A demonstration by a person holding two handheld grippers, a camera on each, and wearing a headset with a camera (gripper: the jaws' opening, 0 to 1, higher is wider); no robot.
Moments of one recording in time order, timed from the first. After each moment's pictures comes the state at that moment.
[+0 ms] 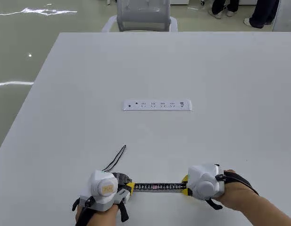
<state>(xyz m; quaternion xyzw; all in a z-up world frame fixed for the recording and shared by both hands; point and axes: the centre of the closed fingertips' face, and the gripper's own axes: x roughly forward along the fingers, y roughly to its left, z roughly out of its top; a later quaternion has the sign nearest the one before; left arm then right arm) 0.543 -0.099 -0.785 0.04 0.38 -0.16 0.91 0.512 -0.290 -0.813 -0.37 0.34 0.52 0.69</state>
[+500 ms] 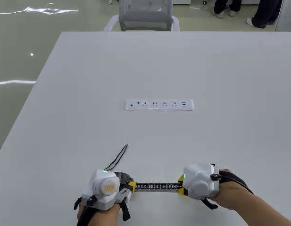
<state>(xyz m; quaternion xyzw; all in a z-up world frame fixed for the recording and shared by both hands) 0.543 -0.099 -0.785 0.04 0.38 -0.16 0.91 0.514 -0.276 -0.814 -0.37 0.34 0.52 0.69</state>
